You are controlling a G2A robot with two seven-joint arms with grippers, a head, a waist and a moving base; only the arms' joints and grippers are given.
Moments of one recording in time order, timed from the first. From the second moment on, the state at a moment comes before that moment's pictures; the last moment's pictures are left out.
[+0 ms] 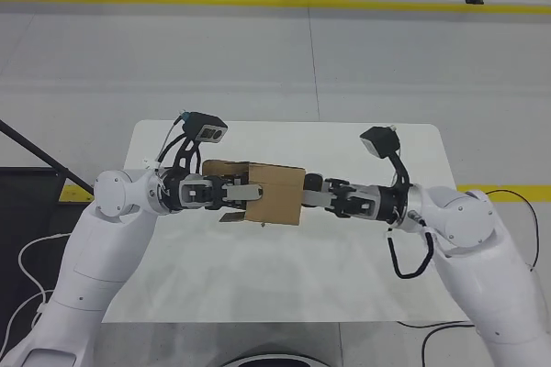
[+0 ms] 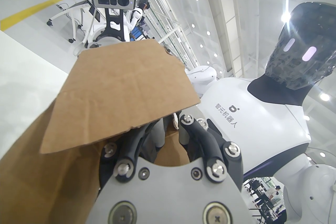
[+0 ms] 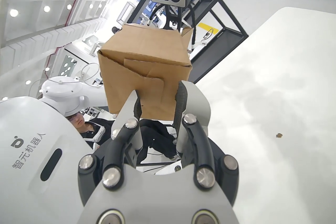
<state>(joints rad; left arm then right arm) 0.88 -1.12 -1.25 -1.55 -0.80 -0.44 -1.34 -0.87 -1.05 1.15 -1.72 0.30 -0.39 0.99</state>
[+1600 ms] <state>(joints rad) 0.88 -1.12 -1.26 -1.54 -0.80 -0.45 -1.35 -0.86 -1.05 1.14 -1.77 0.27 -0.39 0.97</state>
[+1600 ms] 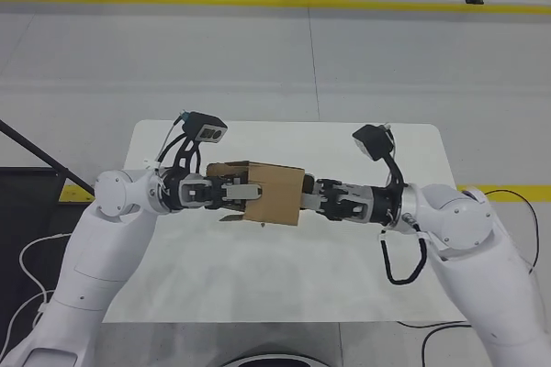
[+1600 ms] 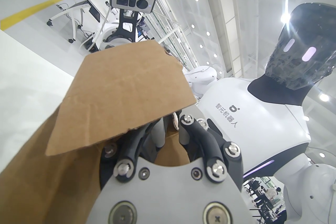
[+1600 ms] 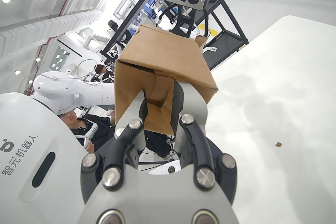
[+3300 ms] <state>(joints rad) 0.87 -1.12 -1.26 -1.53 -0.80 -0.44 -1.34 -0.92 -1.05 1.18 -1.83 0.23 -0.45 0.94</state>
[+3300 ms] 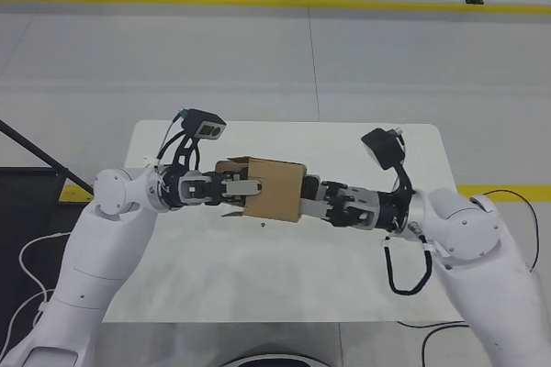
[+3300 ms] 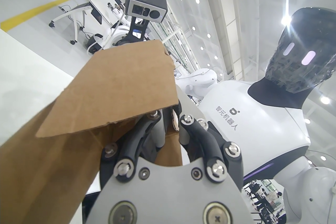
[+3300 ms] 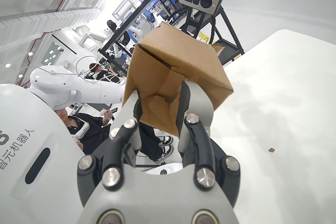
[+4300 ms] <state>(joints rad) 0.89 -1.12 -1.28 -1.57 -0.76 -0.42 -1.32 -1.16 -1.01 1.41 -1.96 0.13 -0.70 0.86</state>
